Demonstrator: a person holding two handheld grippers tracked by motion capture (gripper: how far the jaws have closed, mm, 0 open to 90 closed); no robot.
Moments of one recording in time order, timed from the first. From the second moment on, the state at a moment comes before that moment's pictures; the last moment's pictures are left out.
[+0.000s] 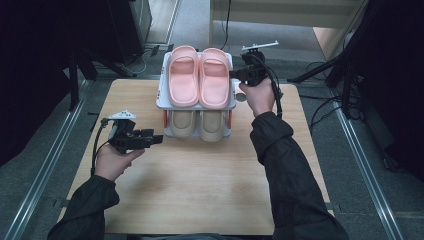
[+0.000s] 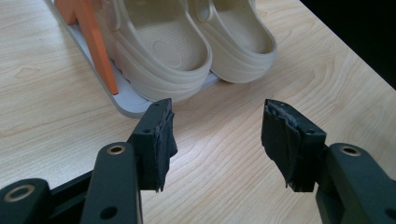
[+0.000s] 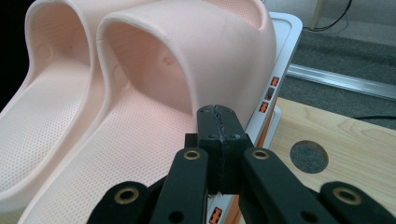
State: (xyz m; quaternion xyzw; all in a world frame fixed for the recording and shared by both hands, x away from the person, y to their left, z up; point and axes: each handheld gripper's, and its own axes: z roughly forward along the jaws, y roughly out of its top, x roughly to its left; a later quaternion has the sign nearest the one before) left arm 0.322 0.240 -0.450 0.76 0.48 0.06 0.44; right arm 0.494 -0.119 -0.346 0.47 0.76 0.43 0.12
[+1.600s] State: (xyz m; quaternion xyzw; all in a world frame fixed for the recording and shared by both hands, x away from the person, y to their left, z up) left arm 0.325 0.240 -0.454 0.76 0.48 0.06 0.43; right arm 0.400 -0.162 -0.374 0.40 0.79 0.45 0.13
